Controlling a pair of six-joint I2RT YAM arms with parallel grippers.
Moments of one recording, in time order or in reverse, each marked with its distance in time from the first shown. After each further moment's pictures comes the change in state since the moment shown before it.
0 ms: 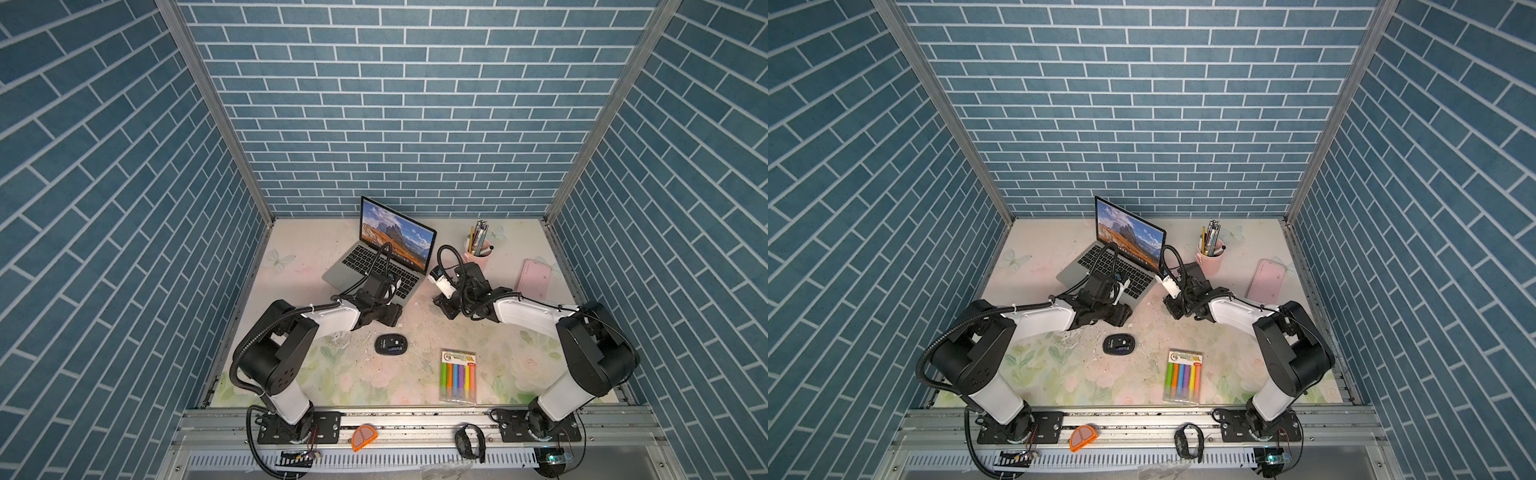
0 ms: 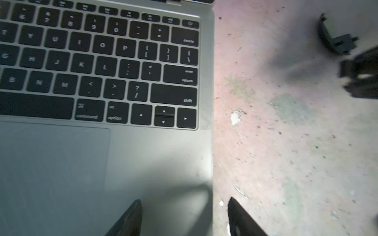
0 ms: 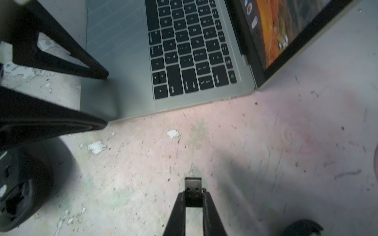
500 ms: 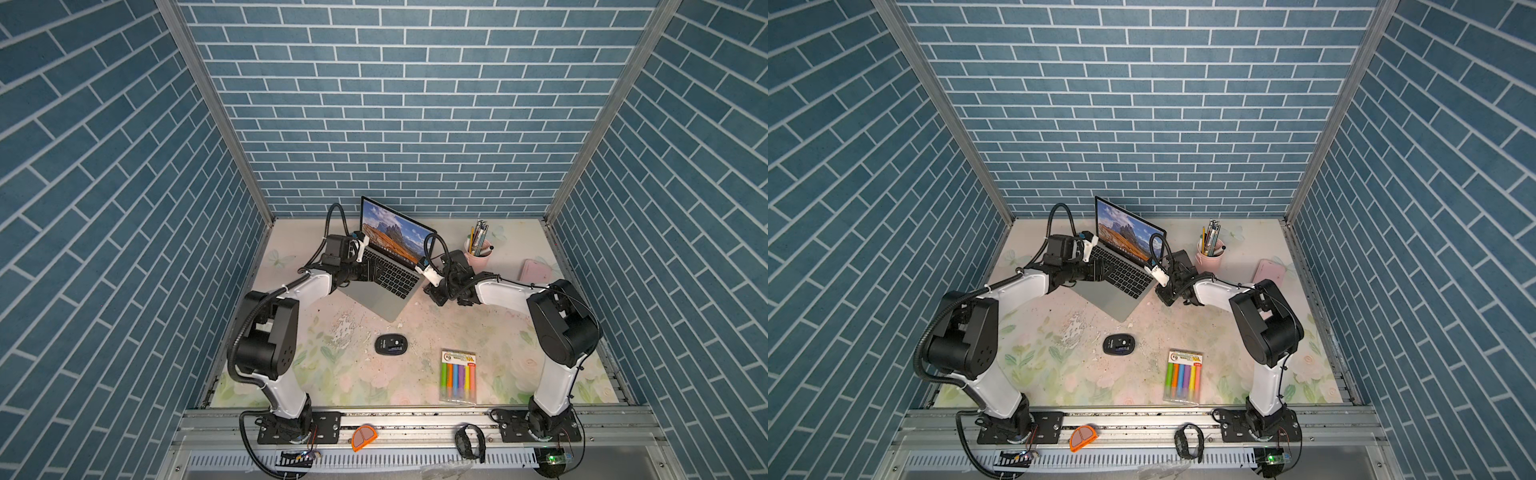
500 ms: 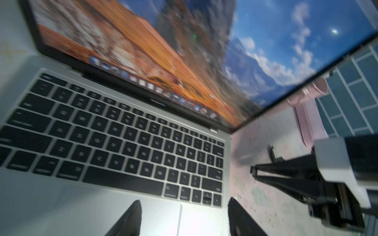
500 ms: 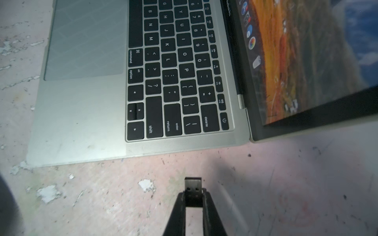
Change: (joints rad) left arm 0.387 0.115 0.299 -0.019 0.323 -0.127; right arm 0.000 0.224 0.230 -0.037 0.018 -0.086
